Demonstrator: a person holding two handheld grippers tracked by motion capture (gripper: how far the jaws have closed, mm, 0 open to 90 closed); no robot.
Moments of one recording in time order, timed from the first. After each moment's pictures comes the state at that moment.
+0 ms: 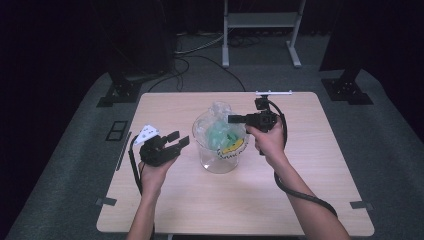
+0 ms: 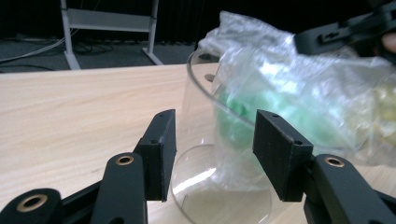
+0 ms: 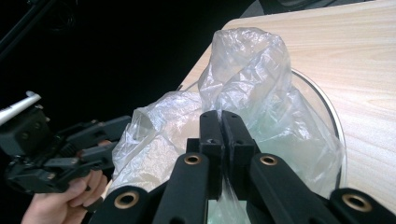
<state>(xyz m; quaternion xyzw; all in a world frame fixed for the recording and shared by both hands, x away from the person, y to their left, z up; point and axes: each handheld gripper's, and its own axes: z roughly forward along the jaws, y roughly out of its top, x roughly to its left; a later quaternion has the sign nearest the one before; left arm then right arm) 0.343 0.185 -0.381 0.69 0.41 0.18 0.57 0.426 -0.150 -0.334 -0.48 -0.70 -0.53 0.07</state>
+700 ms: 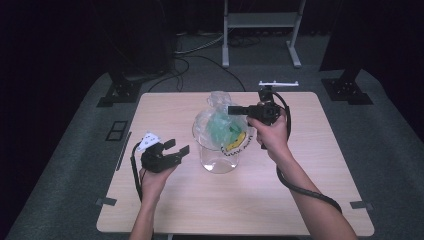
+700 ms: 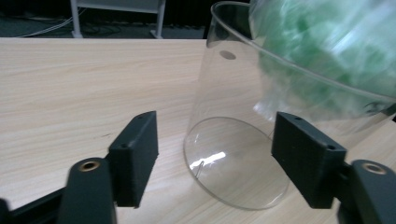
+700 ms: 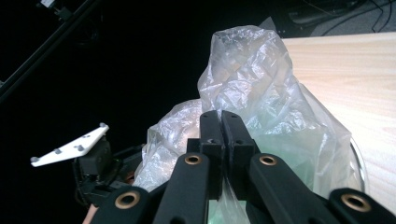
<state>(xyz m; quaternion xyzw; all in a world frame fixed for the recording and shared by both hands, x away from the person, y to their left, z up) 0.342 0.190 -0.408 0.70 0.44 0.18 0.54 0.419 -0.152 -0.299 -0.46 -0.69 -0.56 0.07</state>
